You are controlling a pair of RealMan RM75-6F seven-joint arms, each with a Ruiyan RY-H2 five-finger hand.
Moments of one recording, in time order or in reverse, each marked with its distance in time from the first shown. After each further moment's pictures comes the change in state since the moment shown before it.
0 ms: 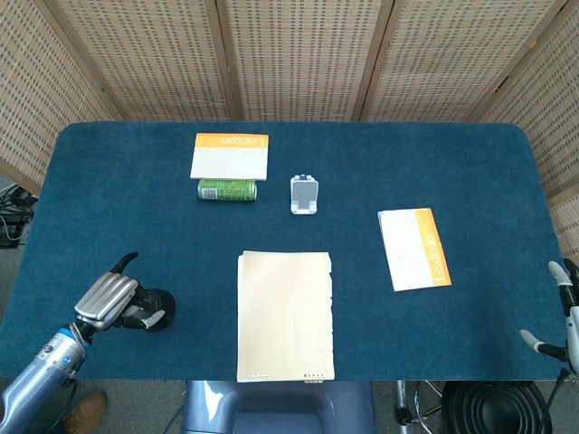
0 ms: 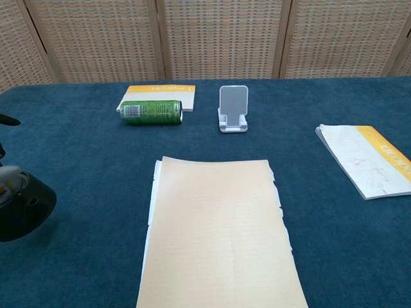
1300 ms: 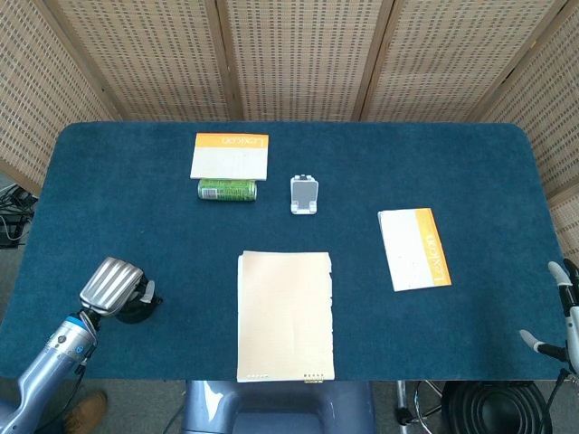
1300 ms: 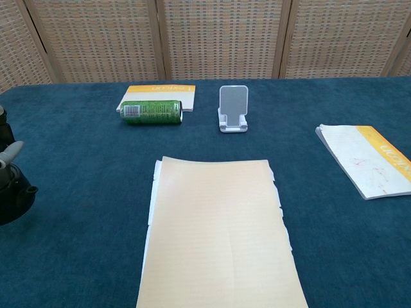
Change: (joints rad) left arm -0.005 -0.105 -0.054 0.111 -0.032 0.042 0.315; right arm 0.000 0.002 0.000 -0.001 0.000 0.001 0.009
